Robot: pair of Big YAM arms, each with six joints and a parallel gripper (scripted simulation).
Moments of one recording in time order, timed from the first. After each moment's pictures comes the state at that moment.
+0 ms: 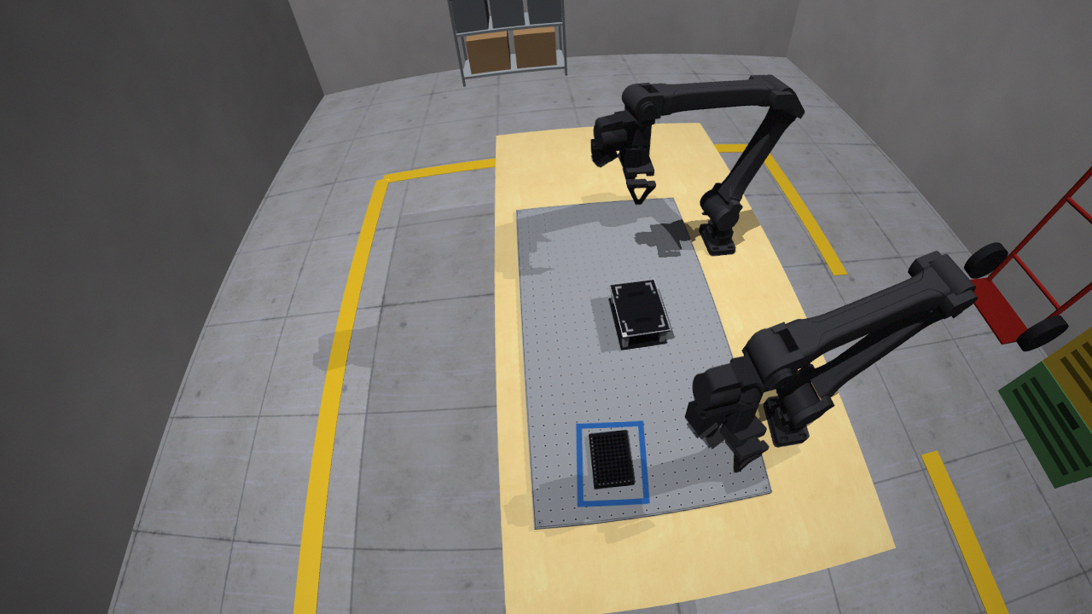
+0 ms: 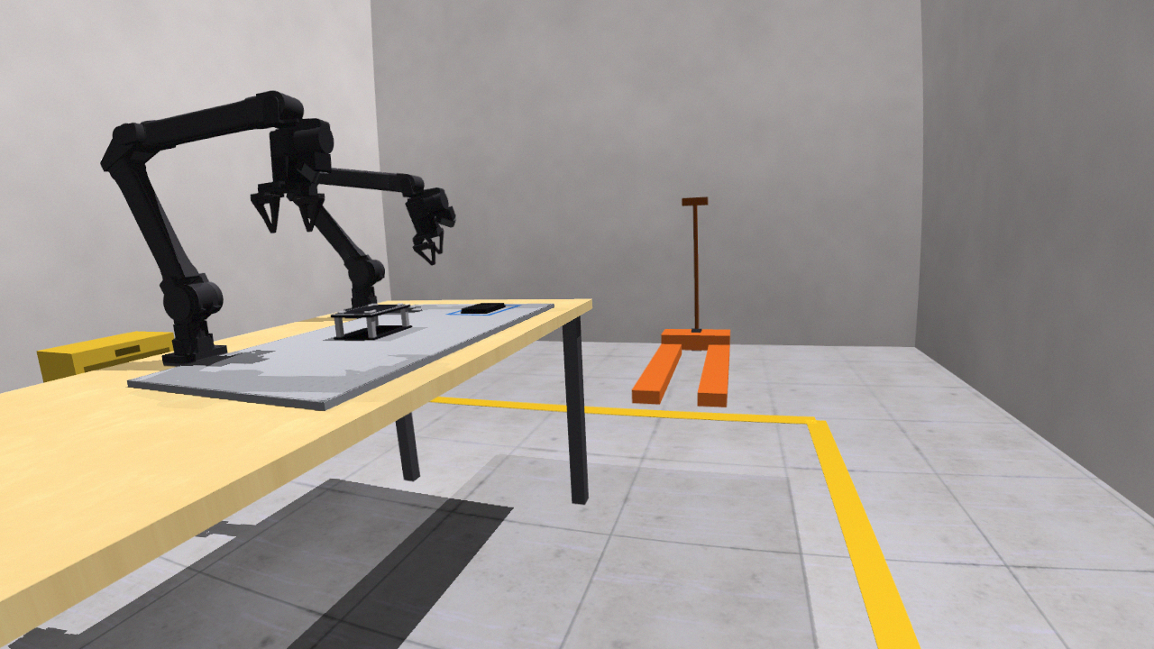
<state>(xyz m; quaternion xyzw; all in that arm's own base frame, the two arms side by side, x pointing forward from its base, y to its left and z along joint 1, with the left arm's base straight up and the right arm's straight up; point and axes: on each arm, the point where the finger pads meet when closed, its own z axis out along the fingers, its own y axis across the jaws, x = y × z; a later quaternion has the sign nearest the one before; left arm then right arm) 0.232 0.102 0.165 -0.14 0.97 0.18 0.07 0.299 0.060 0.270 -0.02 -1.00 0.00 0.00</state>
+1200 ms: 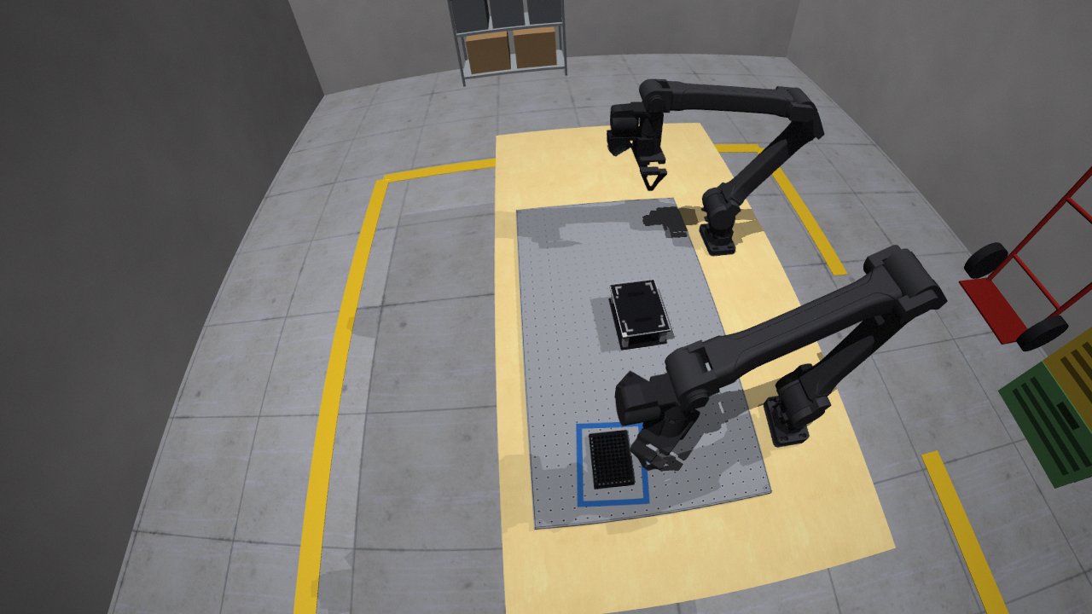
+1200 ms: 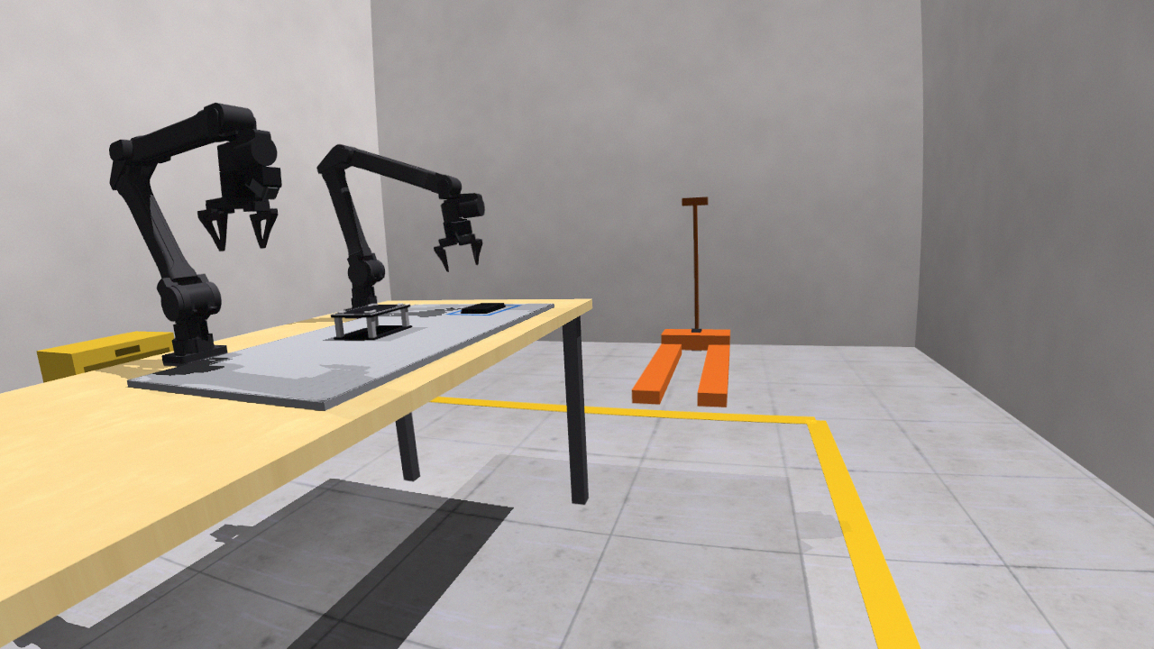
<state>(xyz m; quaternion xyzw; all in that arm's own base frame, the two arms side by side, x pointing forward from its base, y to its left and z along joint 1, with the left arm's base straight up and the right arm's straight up) 0.348 0.072 0.135 0.36 0.93 0.08 -0.01 0.246 -0.023 0.242 -0.01 -1.00 0.00 0.00</state>
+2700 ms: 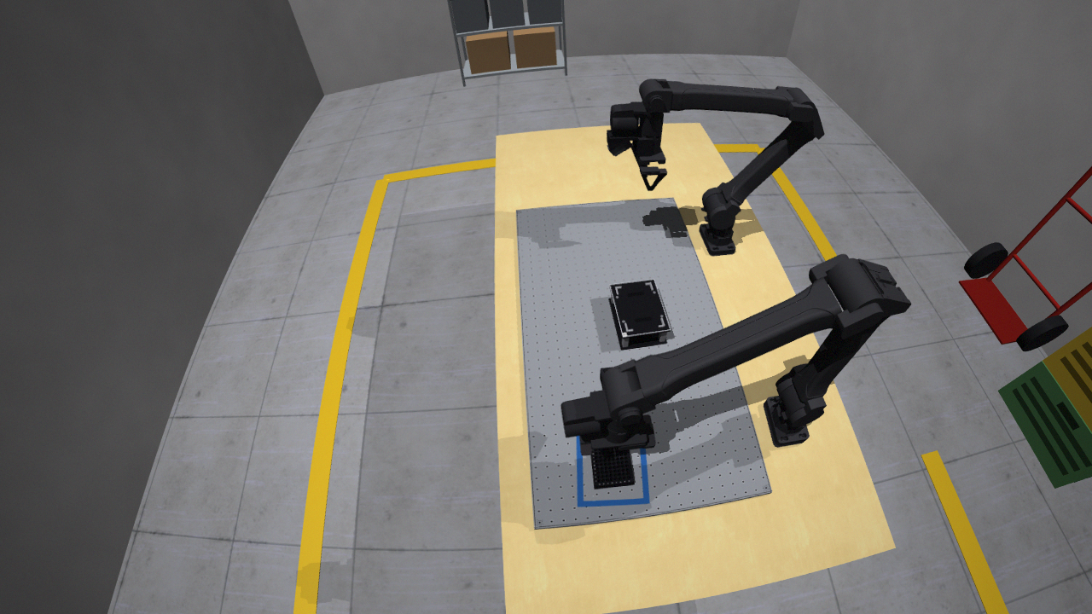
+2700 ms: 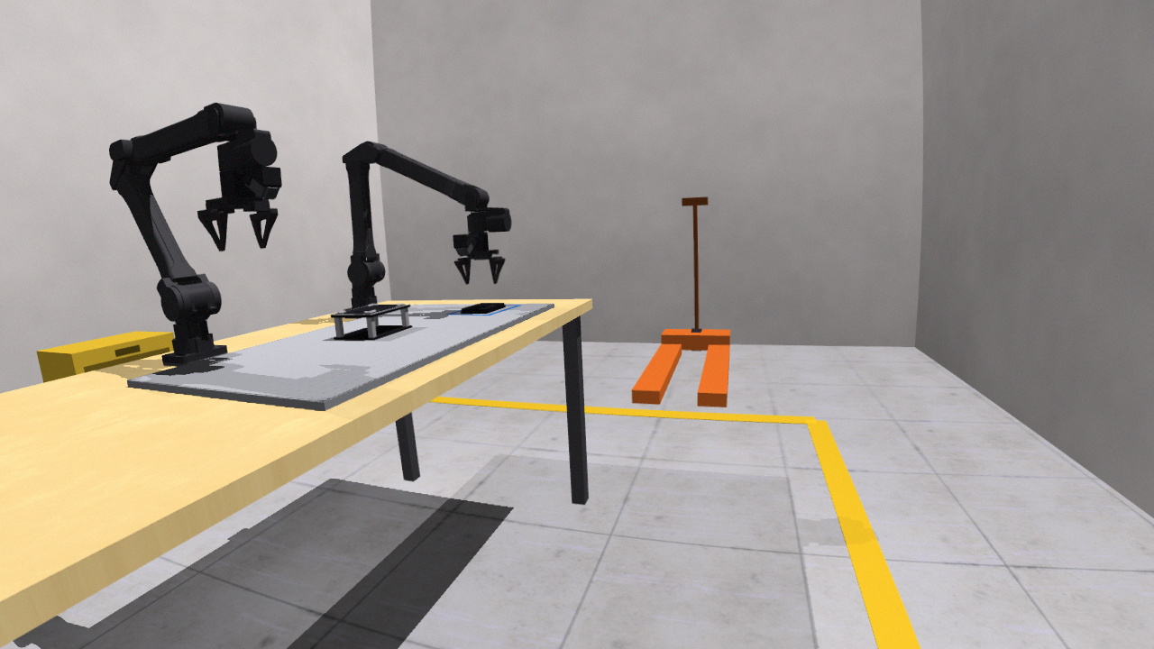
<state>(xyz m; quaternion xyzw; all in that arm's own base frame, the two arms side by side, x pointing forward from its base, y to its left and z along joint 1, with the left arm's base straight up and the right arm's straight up) 0.430 0.042 0.088 0.70 0.72 0.00 0.00 0.246 -0.023 0.242 -0.01 -1.00 0.00 0.00</state>
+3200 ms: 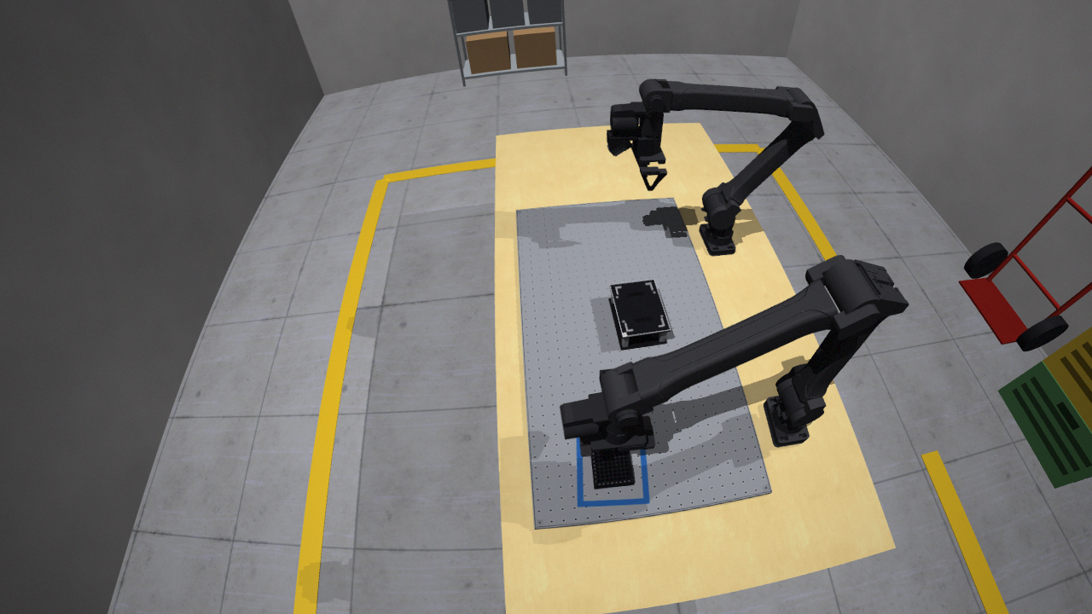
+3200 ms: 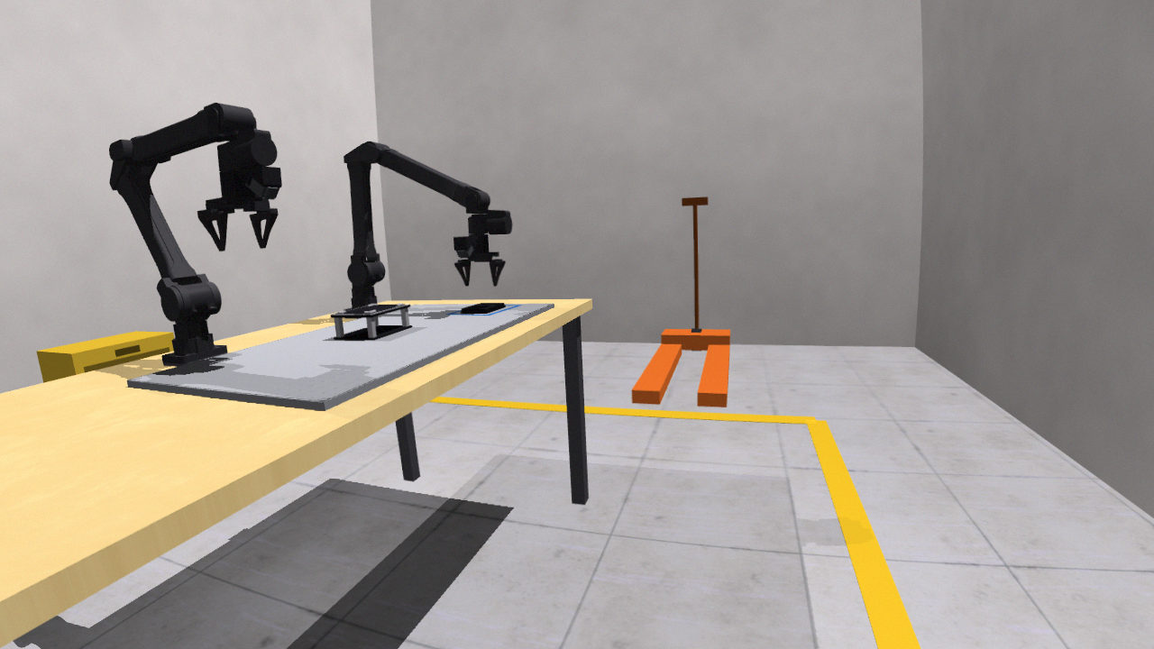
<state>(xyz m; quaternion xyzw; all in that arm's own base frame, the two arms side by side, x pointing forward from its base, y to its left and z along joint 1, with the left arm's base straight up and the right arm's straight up) 0.429 0.042 0.082 0.70 0.72 -0.01 -0.01 0.246 -0.023 0.242 -0.01 -1.00 0.00 0.00</state>
